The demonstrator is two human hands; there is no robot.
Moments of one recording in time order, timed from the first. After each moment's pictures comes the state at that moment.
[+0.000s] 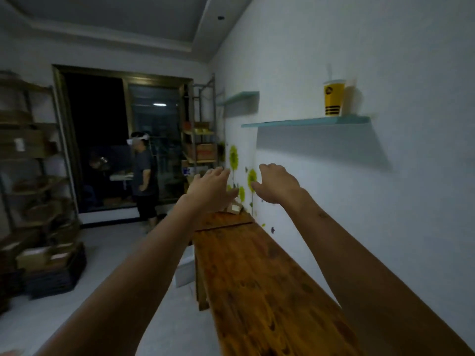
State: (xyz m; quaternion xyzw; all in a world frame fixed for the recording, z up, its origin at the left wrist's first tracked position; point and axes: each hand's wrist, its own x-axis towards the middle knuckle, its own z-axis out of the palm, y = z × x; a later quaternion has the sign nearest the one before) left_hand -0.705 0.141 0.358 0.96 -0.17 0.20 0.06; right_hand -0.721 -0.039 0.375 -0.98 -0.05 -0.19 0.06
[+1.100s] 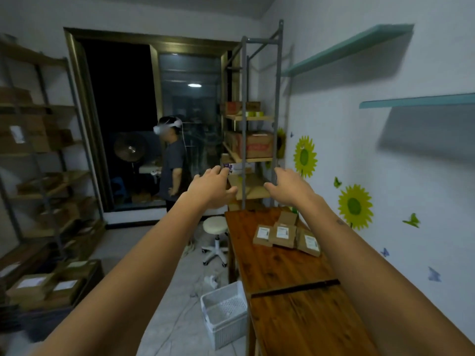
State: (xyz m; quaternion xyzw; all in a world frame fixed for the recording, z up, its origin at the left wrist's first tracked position) left_hand 0.069 0.483 0.344 0.99 -0.06 0.15 0.05; right_hand 0.106 0.278 0.343 -0.98 -0.08 -0.14 0.14
